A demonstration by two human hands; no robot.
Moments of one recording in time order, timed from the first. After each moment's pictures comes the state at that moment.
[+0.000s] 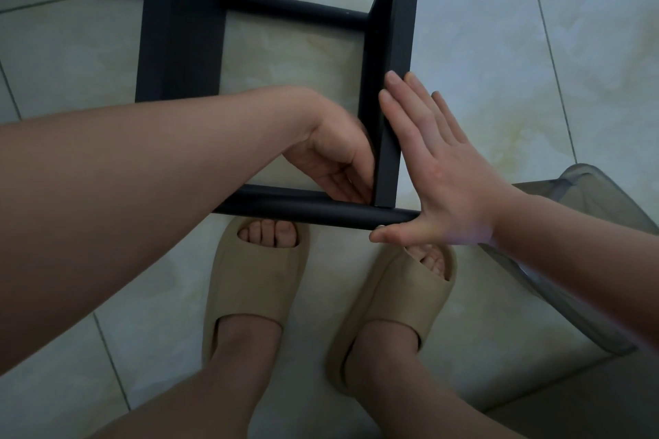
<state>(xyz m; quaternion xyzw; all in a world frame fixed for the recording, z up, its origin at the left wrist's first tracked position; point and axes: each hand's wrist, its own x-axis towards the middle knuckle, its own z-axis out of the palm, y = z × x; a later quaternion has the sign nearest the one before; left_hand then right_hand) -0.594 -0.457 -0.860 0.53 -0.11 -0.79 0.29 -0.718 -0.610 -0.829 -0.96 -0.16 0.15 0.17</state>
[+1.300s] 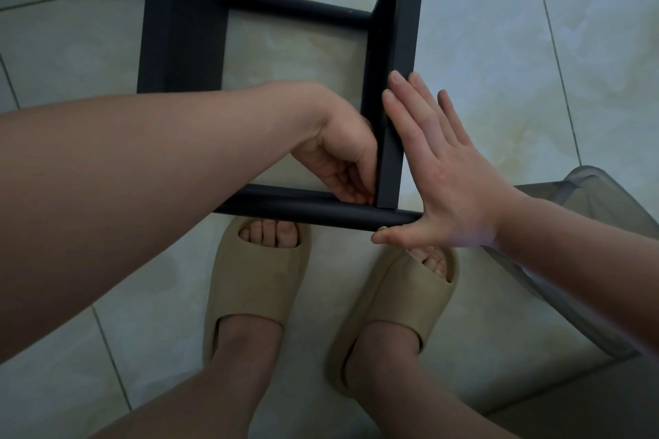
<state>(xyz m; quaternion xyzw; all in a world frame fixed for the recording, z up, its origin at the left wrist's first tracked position) -0.594 -0.464 -0.862 0.55 -0.10 -0.78 0.28 -0.717 -0.609 -0.830 -0.96 -0.16 0.15 0.17</state>
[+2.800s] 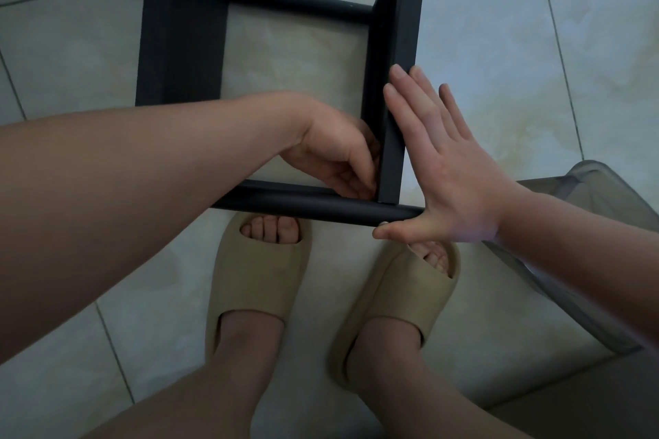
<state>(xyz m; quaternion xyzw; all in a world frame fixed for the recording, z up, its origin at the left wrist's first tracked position) -0.601 -0.448 -0.865 0.49 -0.10 -0.78 0.37 -0.718 -0.611 -0.833 -0.96 -0.16 0.14 0.18</state>
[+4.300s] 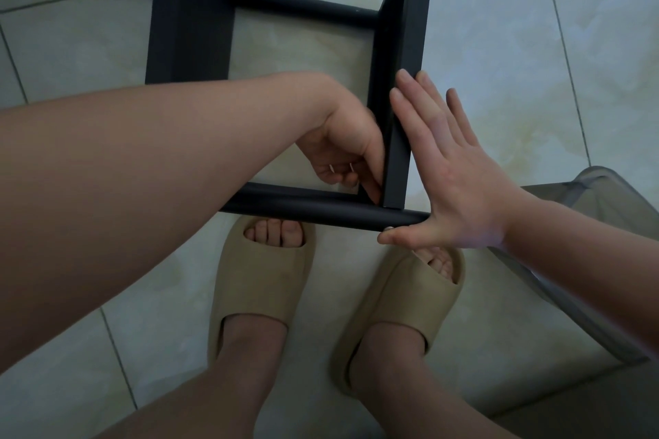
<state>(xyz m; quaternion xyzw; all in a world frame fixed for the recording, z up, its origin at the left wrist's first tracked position) -0.580 -0.466 -0.860 0.55 -0.16 -0.80 0.18 -0.718 -0.610 -0.833 -0.96 -0.16 0.14 0.18</state>
